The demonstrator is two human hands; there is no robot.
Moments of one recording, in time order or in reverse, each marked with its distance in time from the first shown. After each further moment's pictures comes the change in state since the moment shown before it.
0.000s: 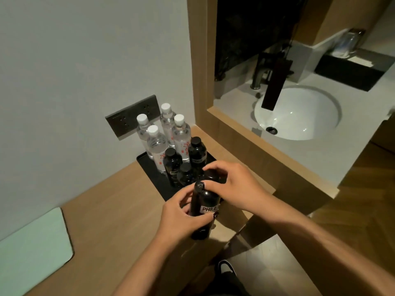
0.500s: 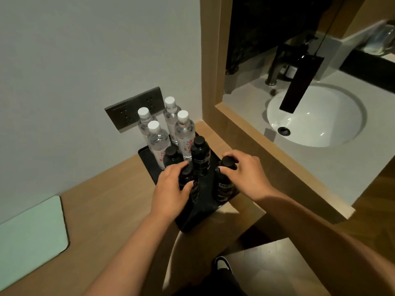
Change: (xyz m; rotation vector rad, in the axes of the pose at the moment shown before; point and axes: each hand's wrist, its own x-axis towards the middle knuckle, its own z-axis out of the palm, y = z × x) left_hand 0.074 -0.018 -0.005 0.595 0.231 0.101; right_hand 0.060 0.060 -0.007 -0.099 0.134 0.075
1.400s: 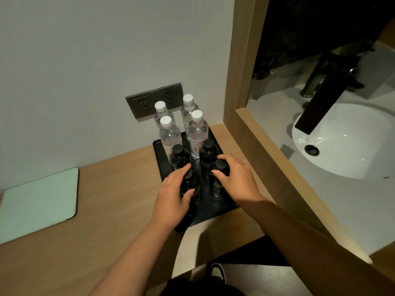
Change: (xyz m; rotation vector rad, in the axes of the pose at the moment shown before) left_hand -0.036 0.030 0.025 -0.046 0.198 -0.054; right_hand 0.020 0.027 0.006 -0.042 -0.063 -0.273
